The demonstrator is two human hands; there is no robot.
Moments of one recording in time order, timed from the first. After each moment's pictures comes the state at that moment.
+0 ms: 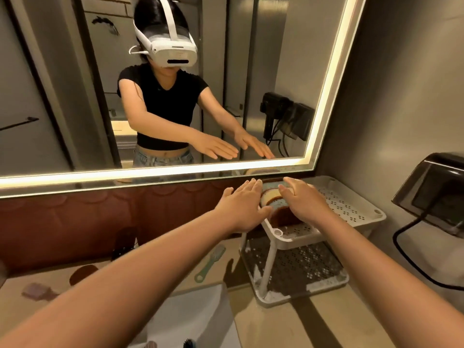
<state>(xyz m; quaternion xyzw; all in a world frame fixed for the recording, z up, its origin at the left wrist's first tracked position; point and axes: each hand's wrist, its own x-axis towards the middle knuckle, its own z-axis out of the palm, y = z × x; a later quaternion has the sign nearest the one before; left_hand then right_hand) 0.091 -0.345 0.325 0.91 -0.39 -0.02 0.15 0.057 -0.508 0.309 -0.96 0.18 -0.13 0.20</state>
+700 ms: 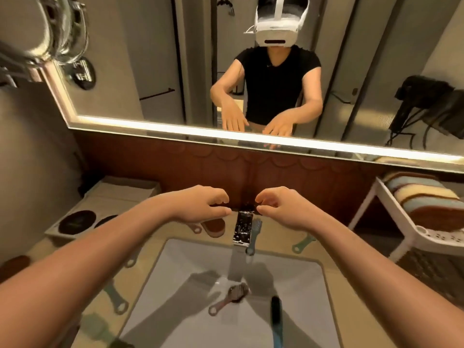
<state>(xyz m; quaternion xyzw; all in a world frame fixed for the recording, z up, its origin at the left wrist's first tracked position) 0.065 -0.032 0.309 0.95 -0.21 -0.16 0.14 0.062 -0.240 0.296 -0.96 -0.13 0.07 0.23</state>
